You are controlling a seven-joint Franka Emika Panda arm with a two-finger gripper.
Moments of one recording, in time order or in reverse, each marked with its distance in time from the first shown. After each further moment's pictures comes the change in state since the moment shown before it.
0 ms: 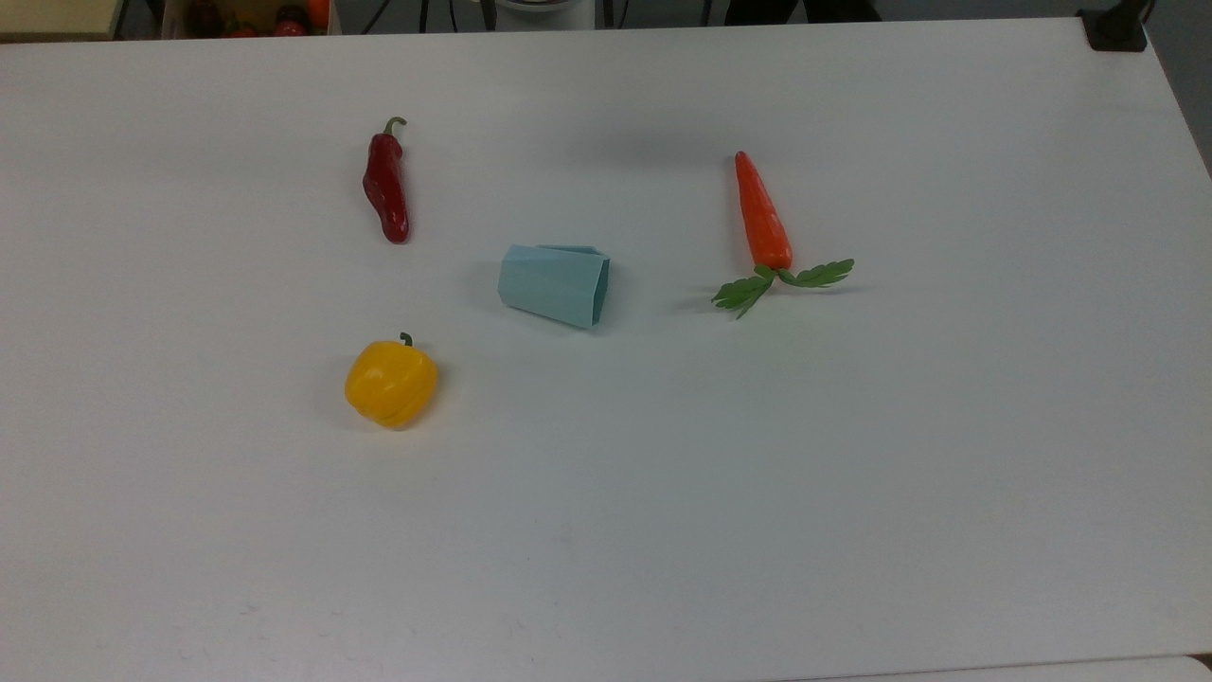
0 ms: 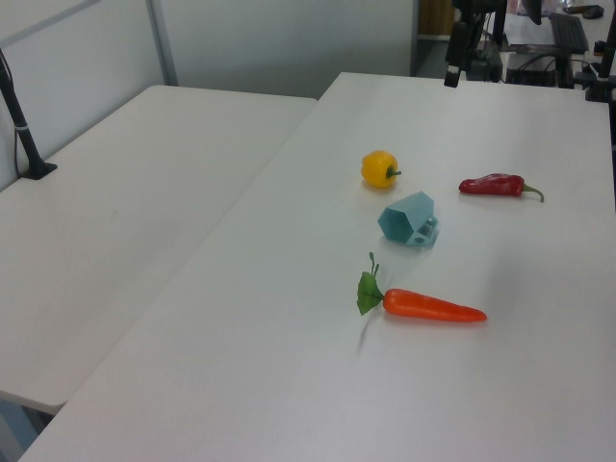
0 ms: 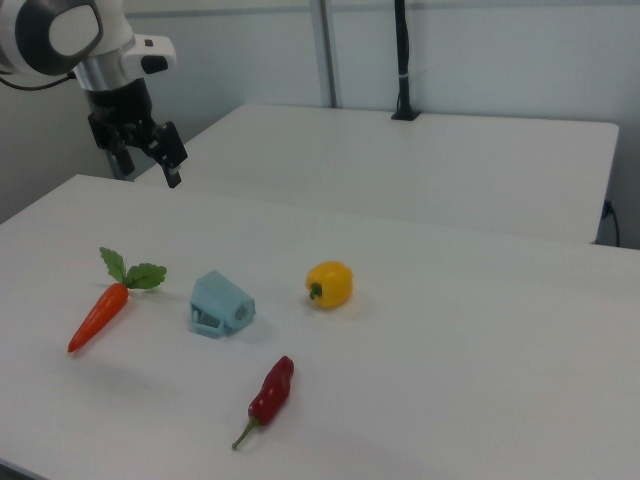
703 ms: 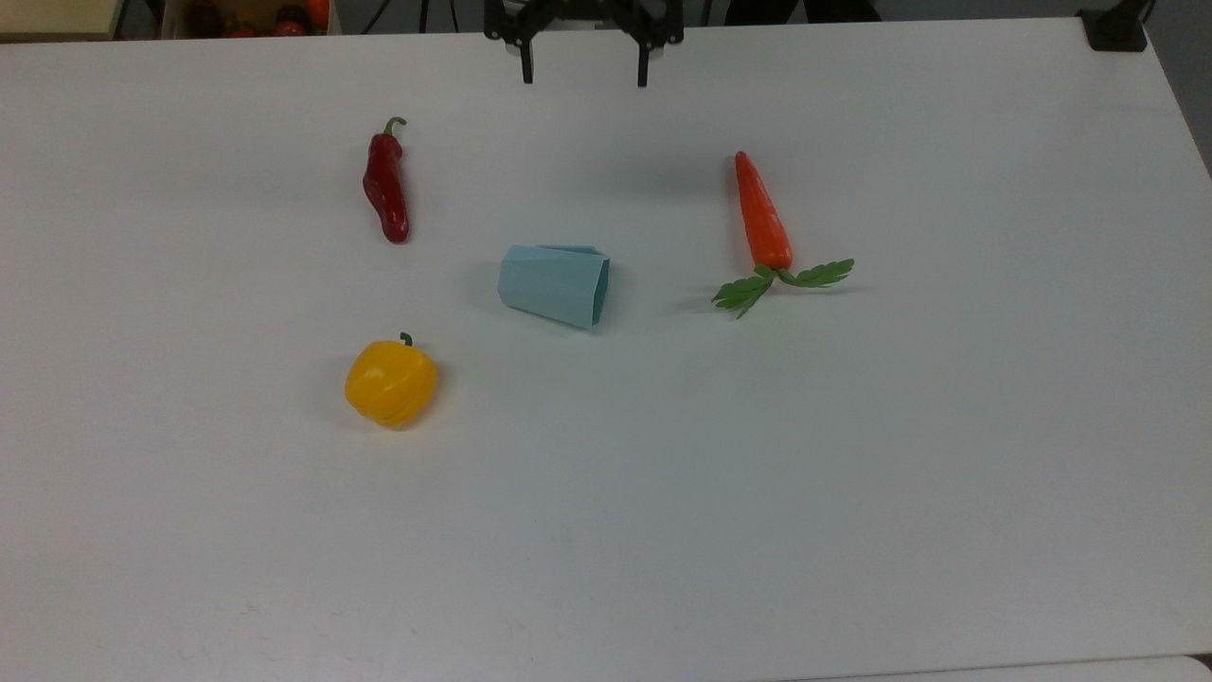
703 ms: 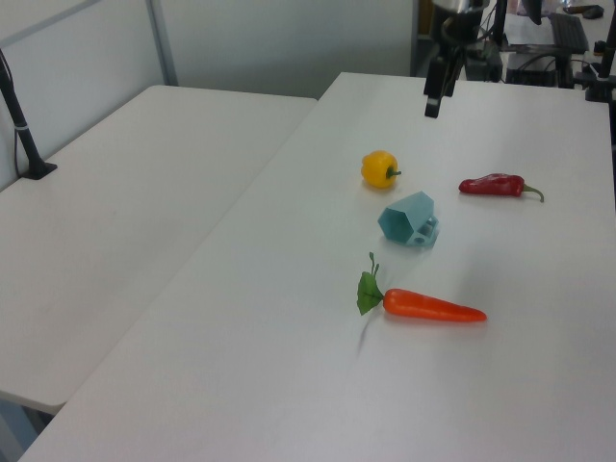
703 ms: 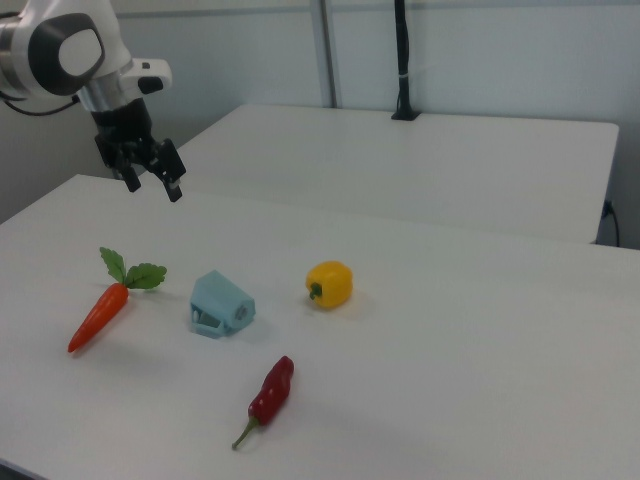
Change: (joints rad) arm 0.079 0.090 0.004 -0.002 -0.094 0.068 0.139
